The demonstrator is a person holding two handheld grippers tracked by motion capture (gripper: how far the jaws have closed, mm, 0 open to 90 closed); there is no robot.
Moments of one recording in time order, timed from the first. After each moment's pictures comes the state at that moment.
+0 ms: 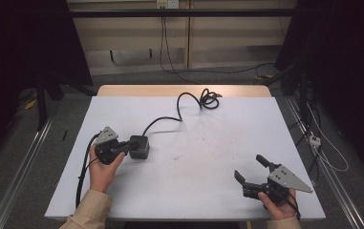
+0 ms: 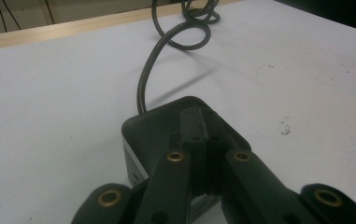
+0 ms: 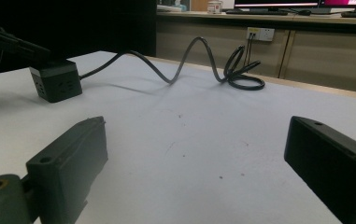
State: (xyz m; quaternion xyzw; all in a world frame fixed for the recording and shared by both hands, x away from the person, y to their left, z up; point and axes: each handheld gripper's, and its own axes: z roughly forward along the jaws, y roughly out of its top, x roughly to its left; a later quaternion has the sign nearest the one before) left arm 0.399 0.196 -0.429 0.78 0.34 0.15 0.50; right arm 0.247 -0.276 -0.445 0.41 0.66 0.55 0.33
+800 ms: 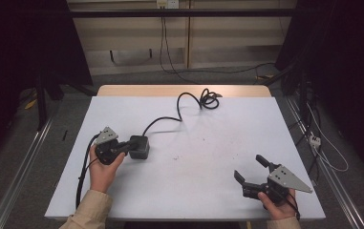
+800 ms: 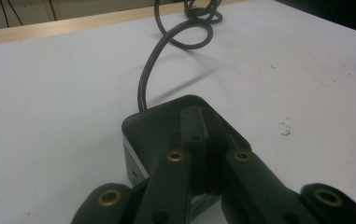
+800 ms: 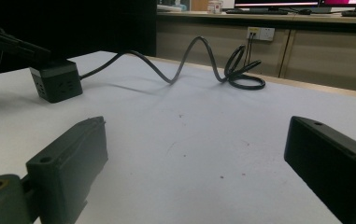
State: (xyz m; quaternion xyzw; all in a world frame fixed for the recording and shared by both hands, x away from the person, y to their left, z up) left arm 0.398 0.196 -0.430 0.78 0.35 0.15 0.50; right arm 0.247 -0.275 -0.445 0.41 0.66 0.55 0.32
